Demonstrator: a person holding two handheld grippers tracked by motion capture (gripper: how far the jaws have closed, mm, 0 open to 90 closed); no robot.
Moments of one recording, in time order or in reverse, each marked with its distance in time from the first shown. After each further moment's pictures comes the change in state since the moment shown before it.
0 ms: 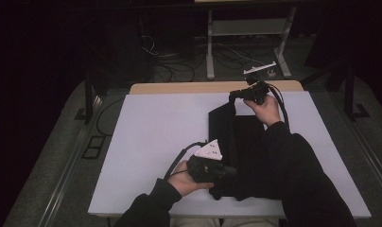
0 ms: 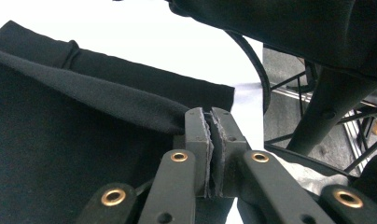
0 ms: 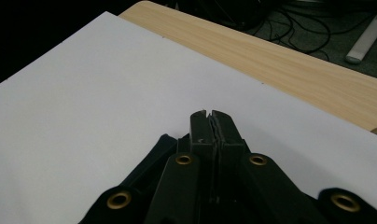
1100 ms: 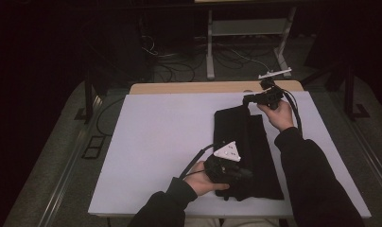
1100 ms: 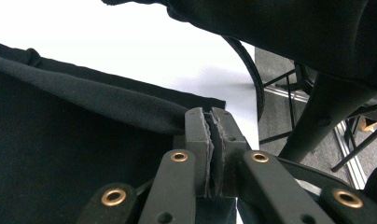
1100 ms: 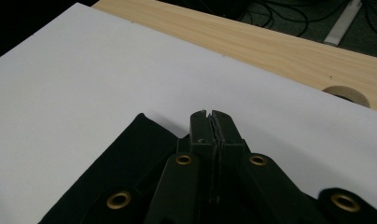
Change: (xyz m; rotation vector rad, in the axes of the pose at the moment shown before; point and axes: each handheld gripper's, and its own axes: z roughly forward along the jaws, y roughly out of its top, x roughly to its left) left arm -0.002 0.013 0.041 0.021 -0.054 0.005; right arm -0.031 -0.029 -0.021 0.004 -0.054 0.051
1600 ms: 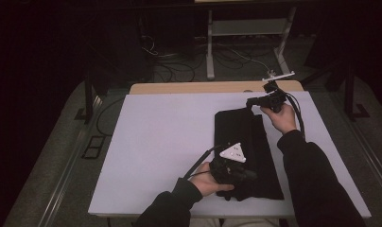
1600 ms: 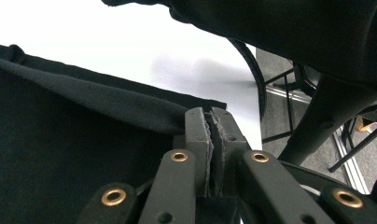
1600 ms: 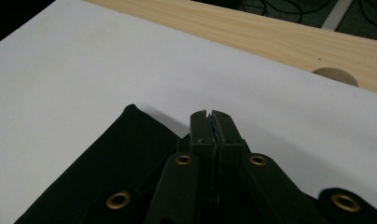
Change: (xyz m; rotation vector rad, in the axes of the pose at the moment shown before) left arm 0.002 -0.001 0.016 0.003 -0.012 -0.007; right arm -0.012 -0.014 0.000 0.011 -0.015 0.023
